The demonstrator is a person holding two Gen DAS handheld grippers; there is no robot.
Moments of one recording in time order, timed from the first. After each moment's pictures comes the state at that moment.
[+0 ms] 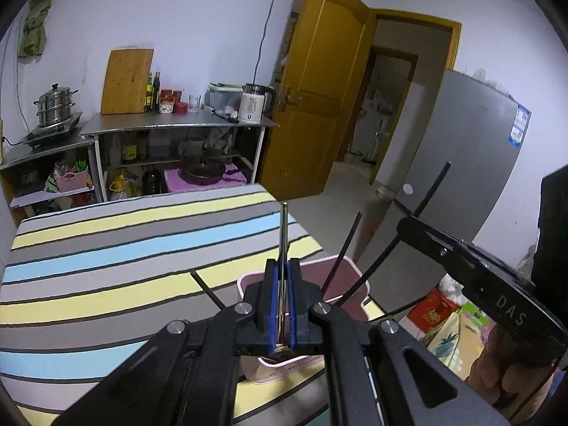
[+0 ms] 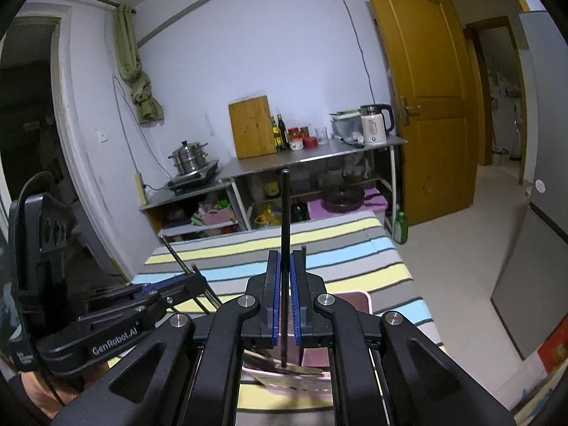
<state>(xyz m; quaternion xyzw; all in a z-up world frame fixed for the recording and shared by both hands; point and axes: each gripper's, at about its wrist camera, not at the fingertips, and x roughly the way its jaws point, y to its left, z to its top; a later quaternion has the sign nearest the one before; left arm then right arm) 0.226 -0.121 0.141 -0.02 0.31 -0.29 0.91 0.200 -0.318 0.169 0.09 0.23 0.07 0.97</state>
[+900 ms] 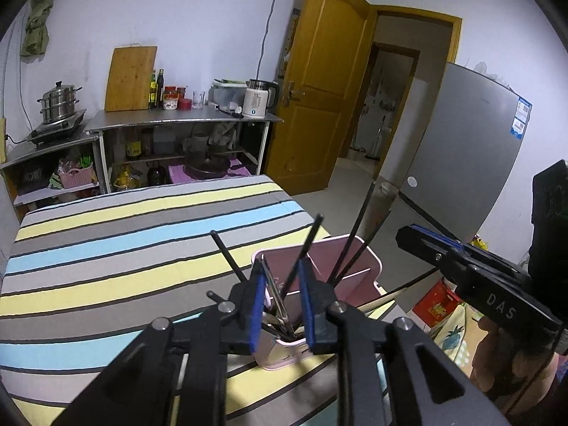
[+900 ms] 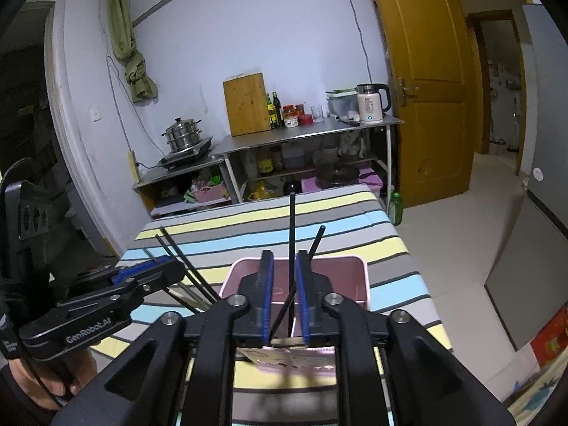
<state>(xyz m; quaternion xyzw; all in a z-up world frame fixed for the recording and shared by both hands) 0.214 -0.105 0.126 -0.02 0.31 -0.28 0.91 0.194 -0.314 0.142 0.08 0.27 0.06 0.96</state>
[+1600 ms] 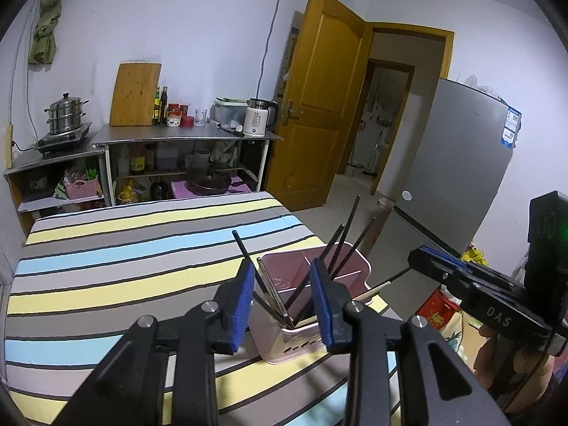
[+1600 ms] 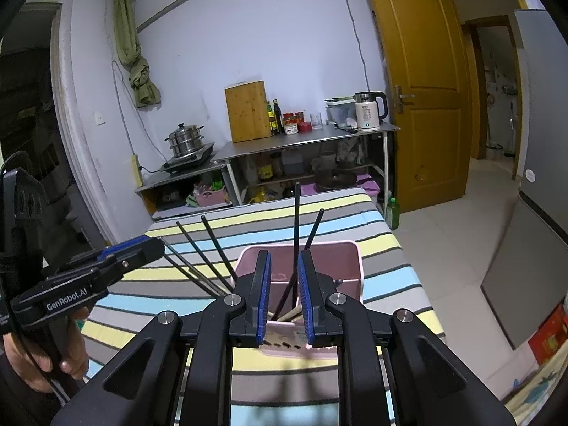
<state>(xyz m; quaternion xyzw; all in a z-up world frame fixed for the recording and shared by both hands) 0.186 -0.076 0.141 -0.03 0.27 -0.29 0.92 0.161 -0.316 0.146 0.08 0.25 0.06 0.96</state>
